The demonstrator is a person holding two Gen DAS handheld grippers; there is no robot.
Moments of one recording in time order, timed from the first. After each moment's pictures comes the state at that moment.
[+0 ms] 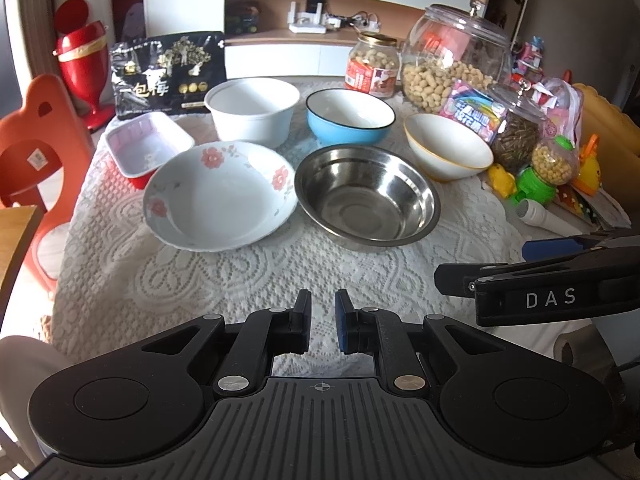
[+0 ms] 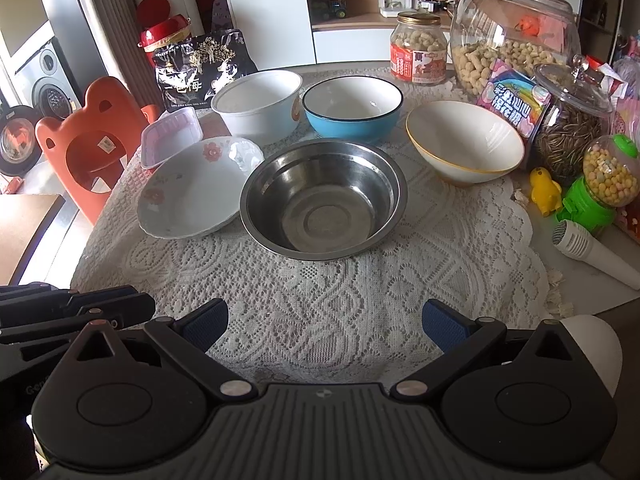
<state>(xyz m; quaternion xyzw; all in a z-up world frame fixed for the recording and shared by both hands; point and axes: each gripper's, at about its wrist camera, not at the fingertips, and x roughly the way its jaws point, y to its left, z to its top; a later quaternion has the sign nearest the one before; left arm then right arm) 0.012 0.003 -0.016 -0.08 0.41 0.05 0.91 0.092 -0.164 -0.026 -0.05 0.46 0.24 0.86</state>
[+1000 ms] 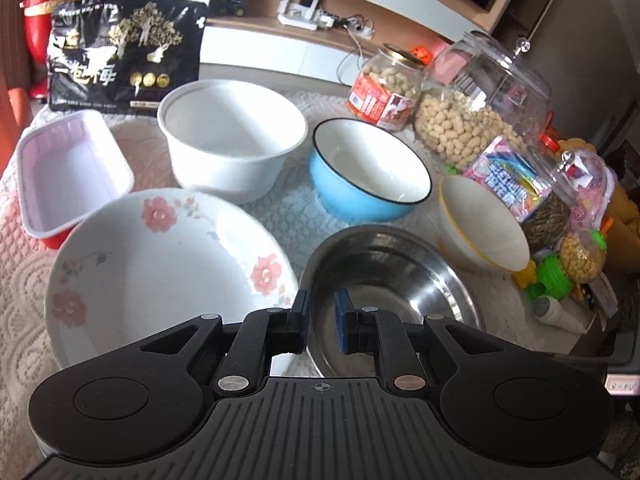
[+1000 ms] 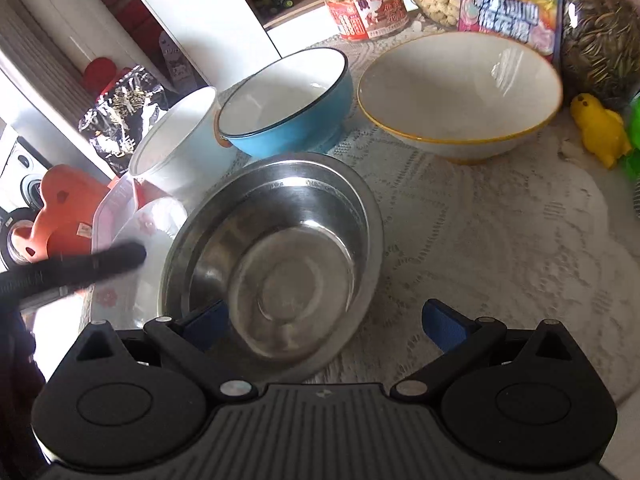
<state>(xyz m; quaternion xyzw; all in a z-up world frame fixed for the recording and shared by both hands) 0.164 0.078 -0.066 -0.18 0.41 -0.01 0.90 0.220 -0.165 -0.113 0.12 0.51 0.22 0.83</state>
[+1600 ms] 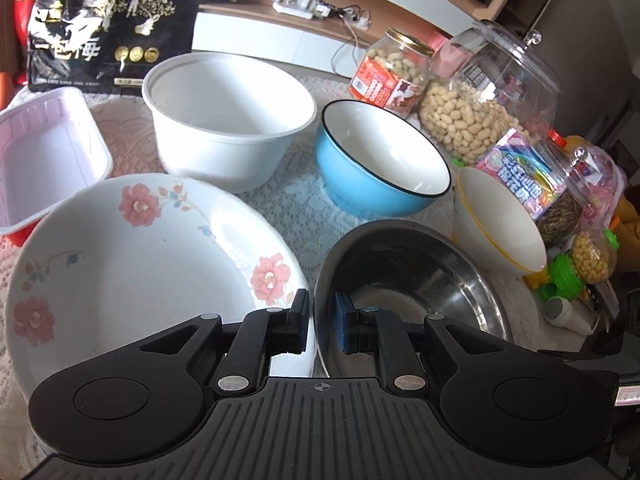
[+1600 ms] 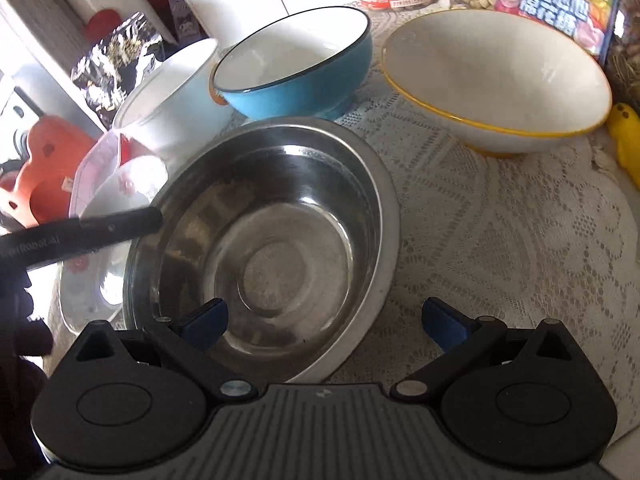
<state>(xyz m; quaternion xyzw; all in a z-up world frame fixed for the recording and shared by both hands) 0.189 0.089 -0.098 -0.19 0.41 -0.02 0.89 0.234 -0.147 -0.131 0.07 0.53 0.23 0.81</state>
